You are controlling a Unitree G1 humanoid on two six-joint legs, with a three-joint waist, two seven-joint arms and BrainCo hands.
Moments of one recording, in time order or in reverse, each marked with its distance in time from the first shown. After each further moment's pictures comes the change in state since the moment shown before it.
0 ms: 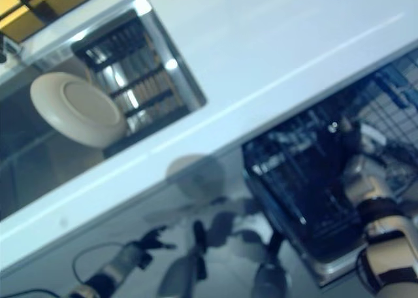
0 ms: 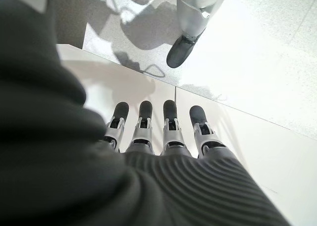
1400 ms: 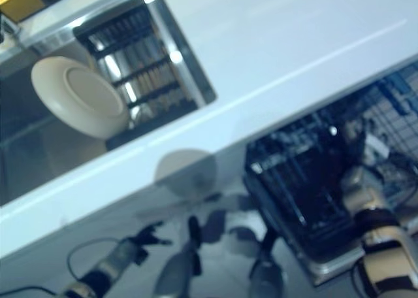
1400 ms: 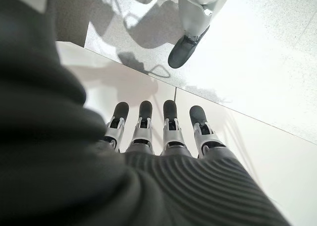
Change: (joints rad) left arm -0.010 0.039 0.001 -0.027 0.000 0.002 0.002; right arm 0.129 0.038 -0.092 -0.110 0.063 -0.034 -0.168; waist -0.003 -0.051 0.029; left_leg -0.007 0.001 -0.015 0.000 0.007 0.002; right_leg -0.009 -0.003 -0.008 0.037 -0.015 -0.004
